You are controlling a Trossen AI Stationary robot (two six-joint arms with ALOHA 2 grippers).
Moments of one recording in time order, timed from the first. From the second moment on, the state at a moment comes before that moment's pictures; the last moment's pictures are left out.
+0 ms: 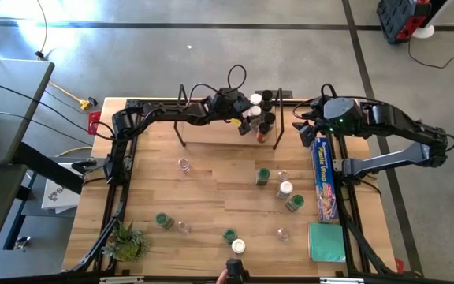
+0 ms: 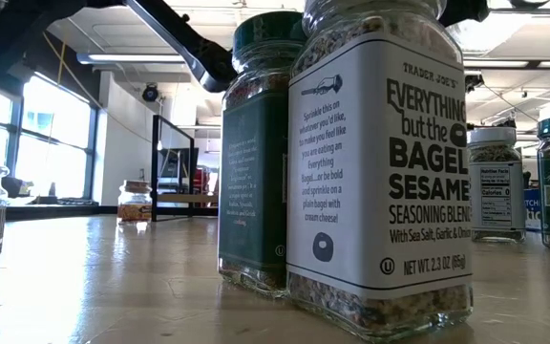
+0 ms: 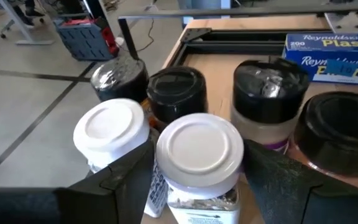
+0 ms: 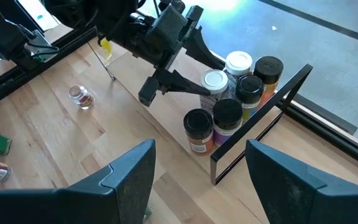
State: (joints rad) left arm 0.43 2.04 1.43 0.20 0.04 0.22; right arm -0.14 1.00 1.33 -1.06 0.37 0.50
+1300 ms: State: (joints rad) left arm 0.38 2.05 1.68 -0.30 -0.05 0.22; right arm -0.14 1.00 1.33 -1.06 0.39 0.50
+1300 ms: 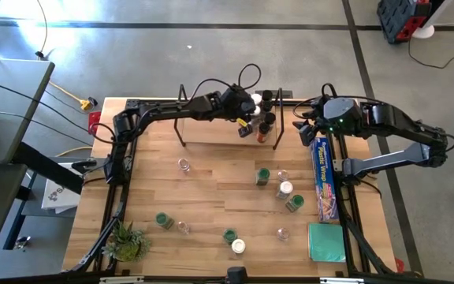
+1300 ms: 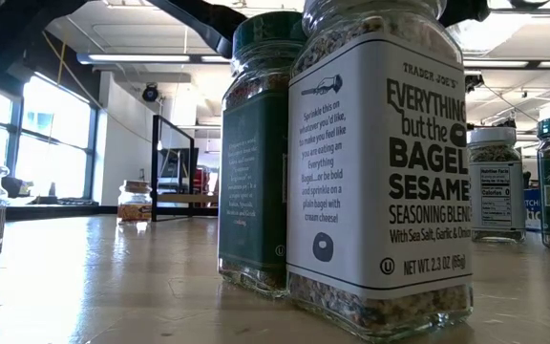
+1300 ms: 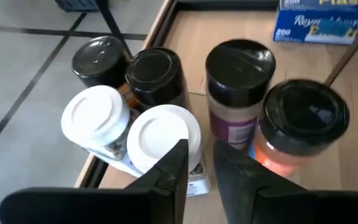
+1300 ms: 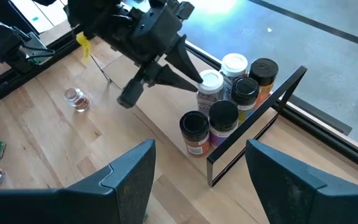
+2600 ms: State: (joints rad) left arm 0.38 2.16 1.81 -0.48 -0.11 0.11; right arm -0.14 1.00 1.33 -1.06 0.39 0.50
